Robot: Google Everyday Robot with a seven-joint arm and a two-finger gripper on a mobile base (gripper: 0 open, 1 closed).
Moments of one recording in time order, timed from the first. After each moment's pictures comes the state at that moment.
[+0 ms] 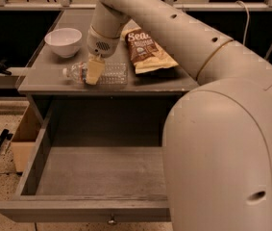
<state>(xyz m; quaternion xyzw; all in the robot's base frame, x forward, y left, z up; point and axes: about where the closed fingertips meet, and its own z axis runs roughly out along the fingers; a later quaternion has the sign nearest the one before) 0.659 0.127 0.841 -0.71 0.67 0.13 0.16</state>
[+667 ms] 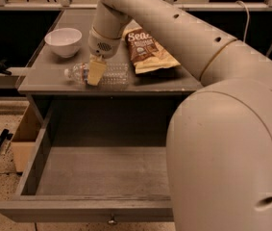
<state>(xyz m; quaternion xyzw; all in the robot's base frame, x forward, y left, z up) 0.654 0.121 0.841 -0.71 0.67 0.12 0.15</state>
